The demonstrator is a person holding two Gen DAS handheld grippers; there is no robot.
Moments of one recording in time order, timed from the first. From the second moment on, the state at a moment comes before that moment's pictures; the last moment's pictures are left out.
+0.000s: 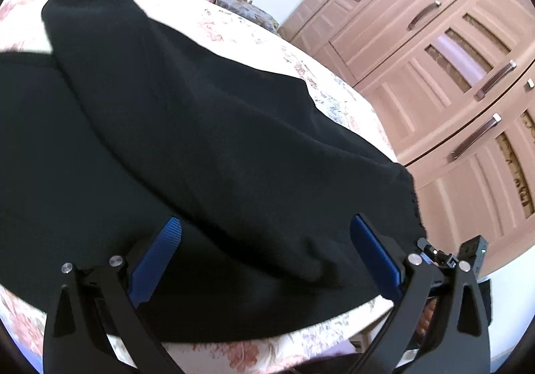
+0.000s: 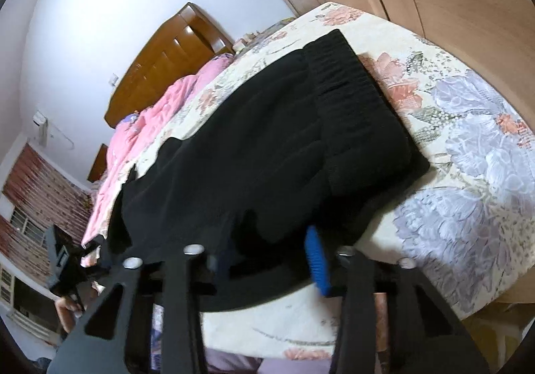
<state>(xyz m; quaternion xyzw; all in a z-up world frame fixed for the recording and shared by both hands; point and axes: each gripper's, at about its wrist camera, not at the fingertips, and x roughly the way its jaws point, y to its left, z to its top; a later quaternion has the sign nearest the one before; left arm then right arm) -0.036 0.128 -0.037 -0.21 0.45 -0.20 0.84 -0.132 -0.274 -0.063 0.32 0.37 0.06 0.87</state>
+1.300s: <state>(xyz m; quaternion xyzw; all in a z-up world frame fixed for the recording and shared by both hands) -0.113 0.146 -0.047 -0.11 0.43 -0.08 0.89 -0.144 -0.276 -0.070 0.23 0.39 0.04 0.89</state>
